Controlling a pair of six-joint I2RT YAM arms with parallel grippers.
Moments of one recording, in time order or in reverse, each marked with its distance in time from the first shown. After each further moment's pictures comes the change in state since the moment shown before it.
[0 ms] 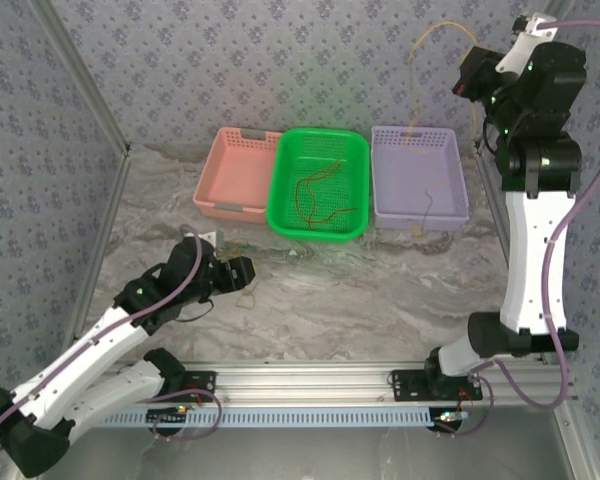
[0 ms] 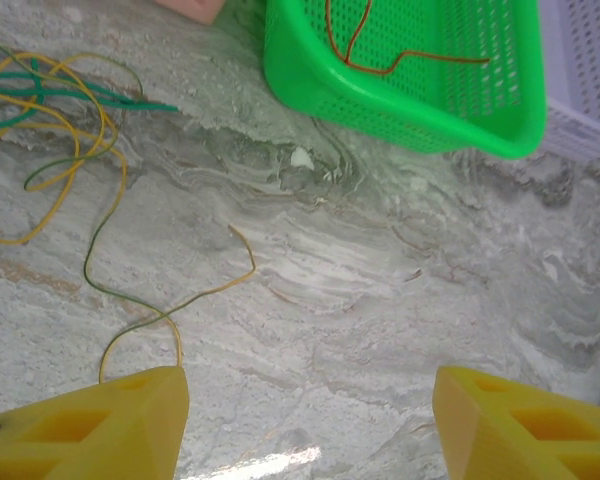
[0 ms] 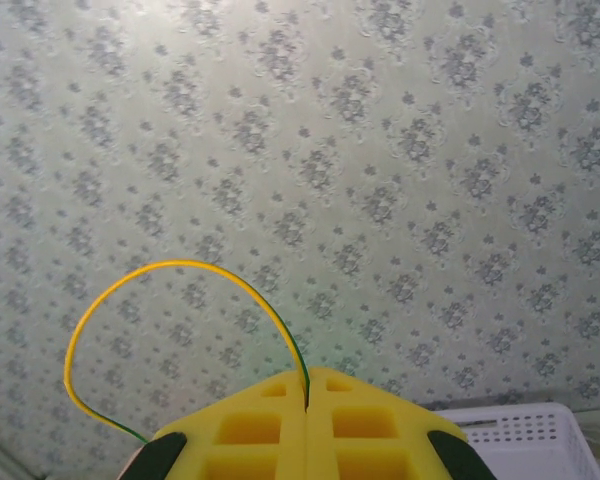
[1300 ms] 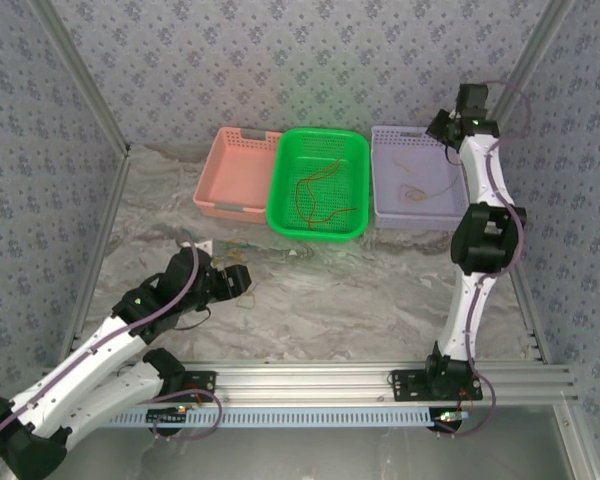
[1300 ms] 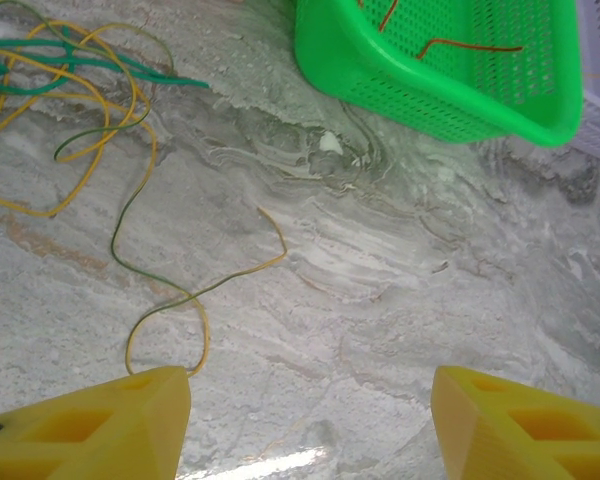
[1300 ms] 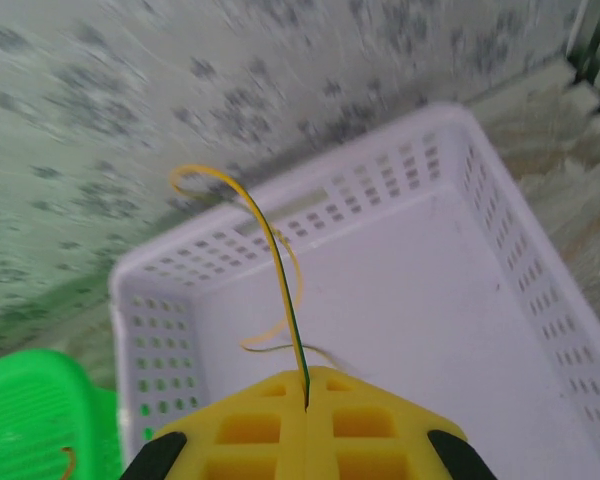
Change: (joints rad) left arm 0.000 -0.054 -0.096 0.010 -0.014 -0.014; right arm -0.114 0.713 0.002 0.002 0.035 0.091
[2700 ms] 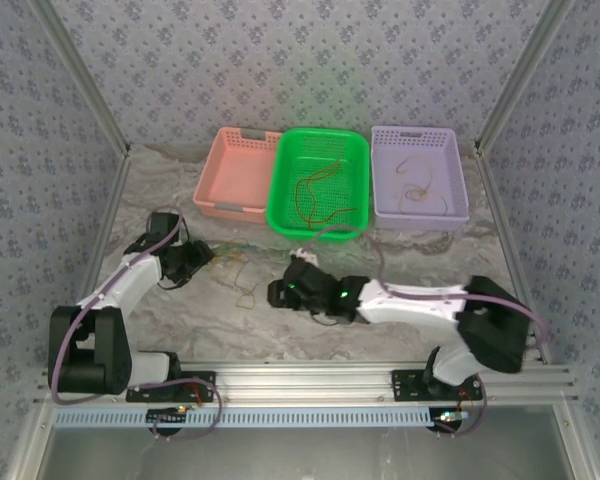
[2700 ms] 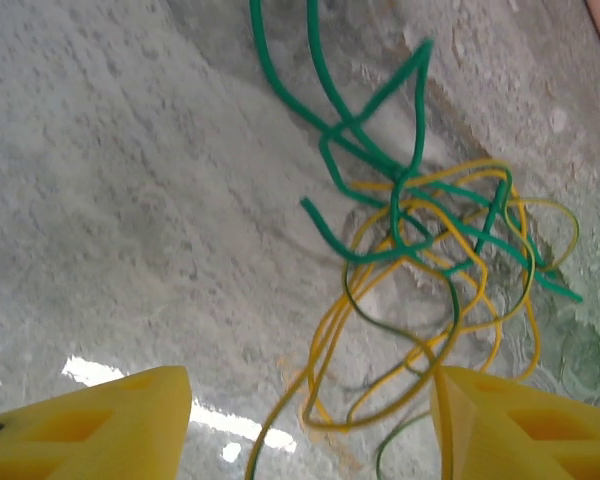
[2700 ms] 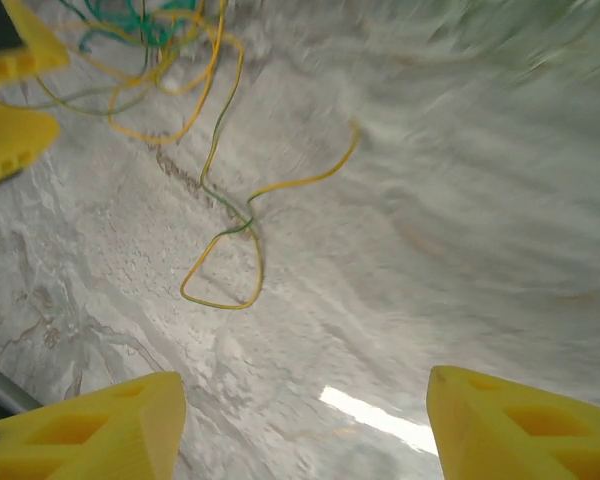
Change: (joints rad) left arm 0.644 0.583 0.061 0.136 0.192 0.074; right arm 1.251 -0.685 -1.321 0.556 0.209 0.597
